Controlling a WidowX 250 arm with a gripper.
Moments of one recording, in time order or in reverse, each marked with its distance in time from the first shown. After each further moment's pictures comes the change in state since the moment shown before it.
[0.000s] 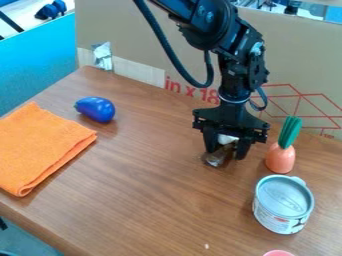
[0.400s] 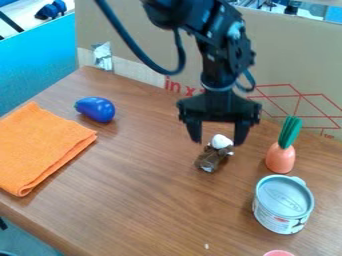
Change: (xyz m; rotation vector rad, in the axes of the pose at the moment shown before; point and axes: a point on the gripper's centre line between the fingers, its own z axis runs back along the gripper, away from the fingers) arm -0.009 0.022 0.043 -0.050 -0.148 0.180
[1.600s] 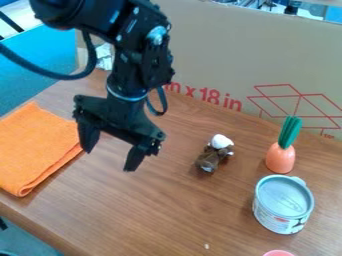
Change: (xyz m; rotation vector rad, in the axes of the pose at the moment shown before) arm -0.071 0.114 0.046 0.344 0.173 -0.197
